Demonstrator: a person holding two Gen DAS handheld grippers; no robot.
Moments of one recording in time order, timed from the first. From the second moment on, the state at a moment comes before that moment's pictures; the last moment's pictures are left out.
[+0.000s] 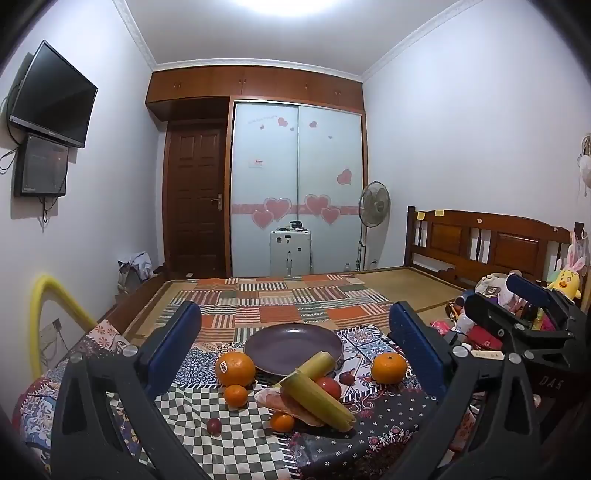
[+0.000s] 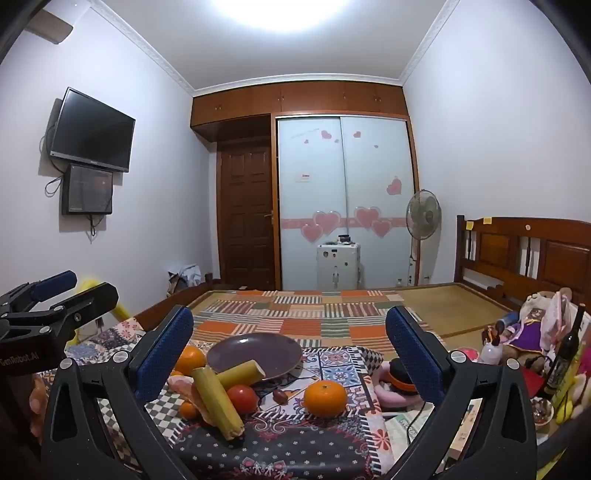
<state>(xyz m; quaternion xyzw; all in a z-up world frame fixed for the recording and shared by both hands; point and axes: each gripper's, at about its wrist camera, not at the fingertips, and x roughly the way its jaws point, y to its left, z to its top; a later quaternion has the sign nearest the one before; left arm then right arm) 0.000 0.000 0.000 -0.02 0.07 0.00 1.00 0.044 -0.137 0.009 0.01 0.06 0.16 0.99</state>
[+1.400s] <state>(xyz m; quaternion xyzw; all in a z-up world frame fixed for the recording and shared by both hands) 0.000 -0.001 -0.003 -0.01 0.07 0.00 1.00 0.045 -0.131 0.011 0.02 0.06 0.16 0.98</state>
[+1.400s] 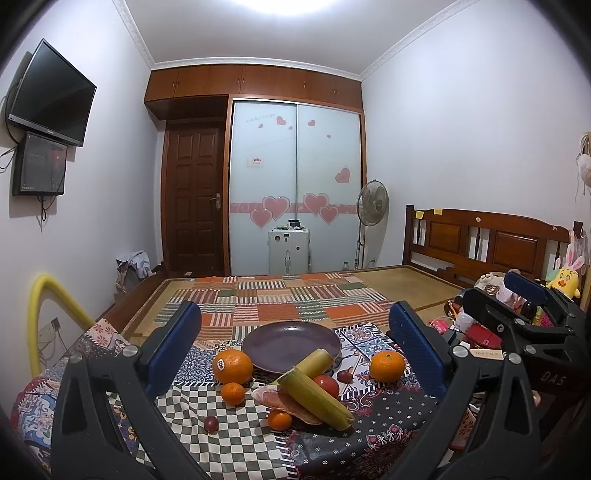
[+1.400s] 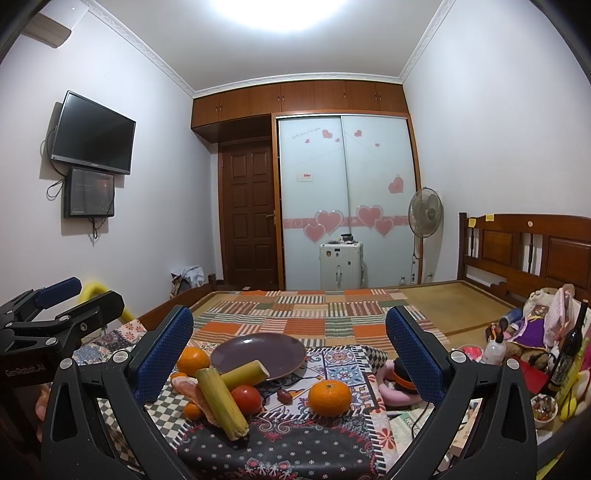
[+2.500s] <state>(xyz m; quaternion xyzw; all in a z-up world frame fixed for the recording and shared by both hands) 0.000 -0.002 -0.003 -0.01 0.07 -0.01 1.00 0.042 -0.130 0.012 0.02 0.06 0.16 0.98</state>
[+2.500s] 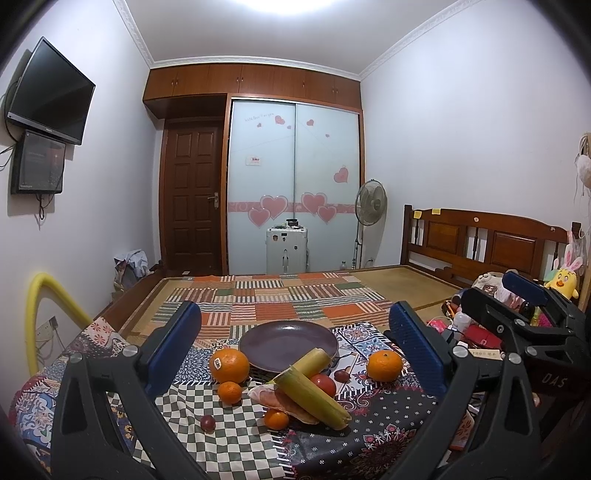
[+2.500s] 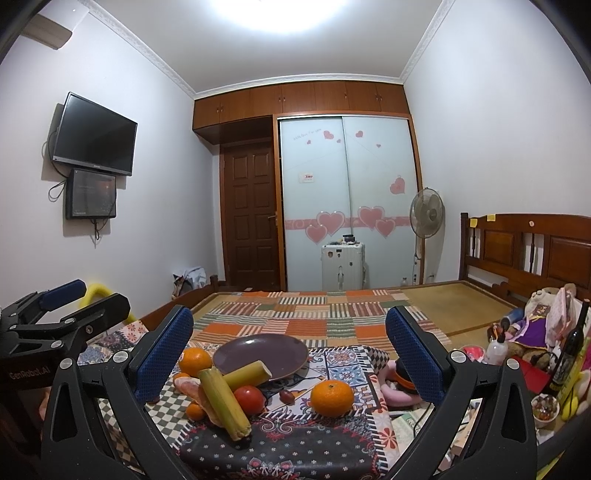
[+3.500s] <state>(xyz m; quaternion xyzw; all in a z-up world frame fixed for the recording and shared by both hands) 0.038 0.024 -0.047 0.00 0.15 0.01 0.99 0.087 -0.114 -0.036 -0.02 0.16 0.19 0.97</state>
